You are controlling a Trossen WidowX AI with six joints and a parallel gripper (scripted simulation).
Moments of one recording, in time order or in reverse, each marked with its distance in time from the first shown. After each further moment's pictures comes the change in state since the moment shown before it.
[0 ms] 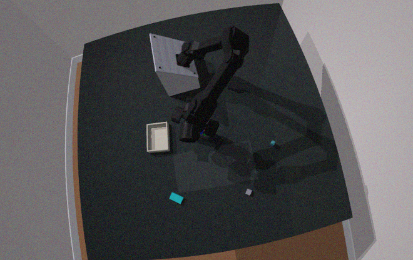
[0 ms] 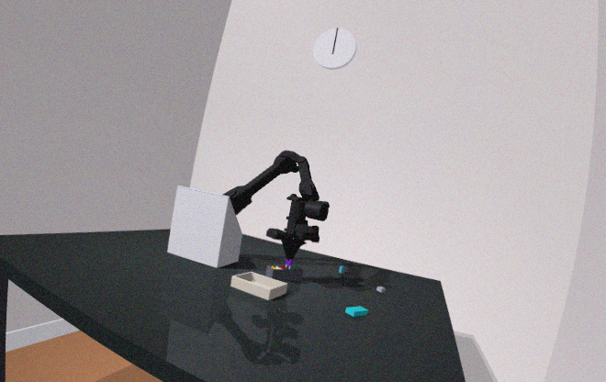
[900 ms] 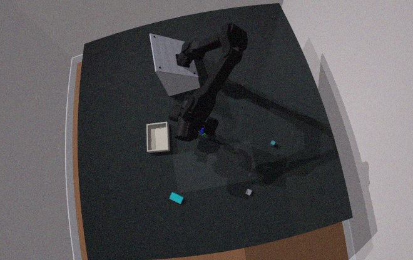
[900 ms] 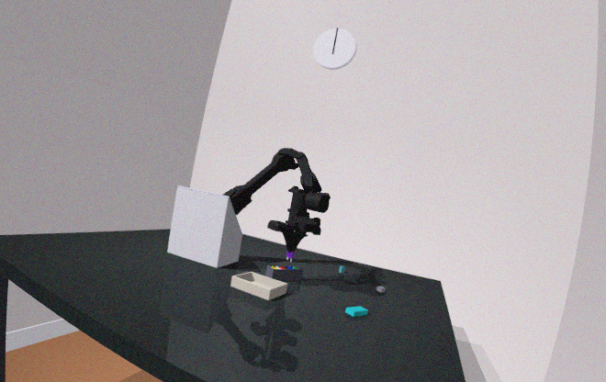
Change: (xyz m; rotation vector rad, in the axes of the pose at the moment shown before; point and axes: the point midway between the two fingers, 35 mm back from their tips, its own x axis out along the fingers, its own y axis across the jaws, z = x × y) arm -0.027 -0.002 0.002 -0.003 -0.001 -0.001
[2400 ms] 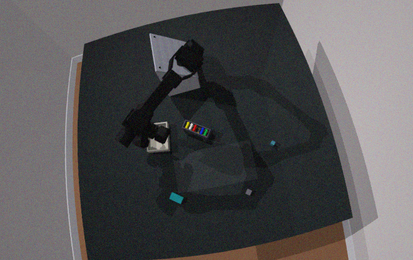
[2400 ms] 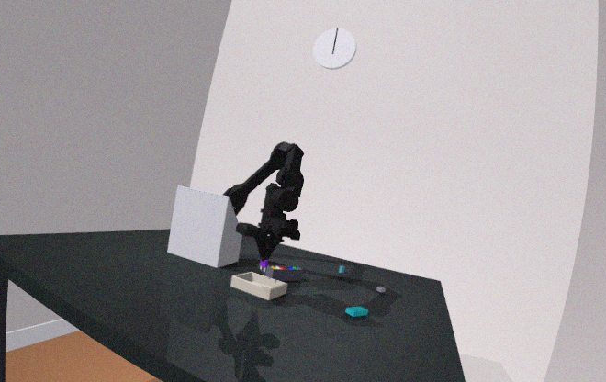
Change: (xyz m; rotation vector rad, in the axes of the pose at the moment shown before) arm 0.001 -0.162 0.100 -0.005 -0.017 -0.013
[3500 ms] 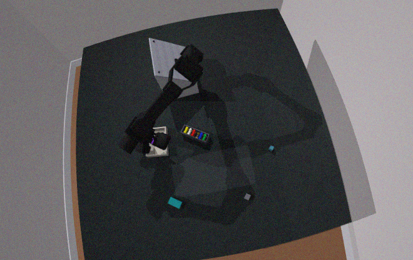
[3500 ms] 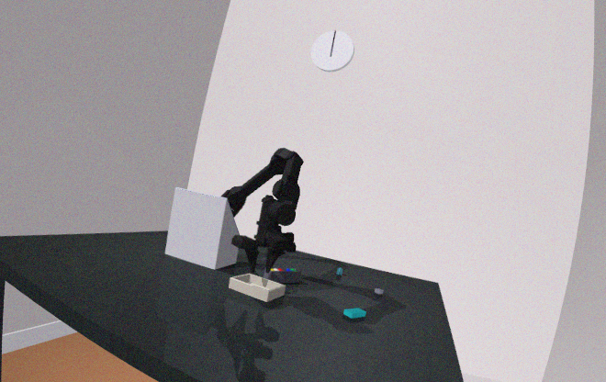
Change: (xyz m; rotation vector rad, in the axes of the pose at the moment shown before) arm 0.031 -0.001 -0.001 -0.001 0.005 -0.001
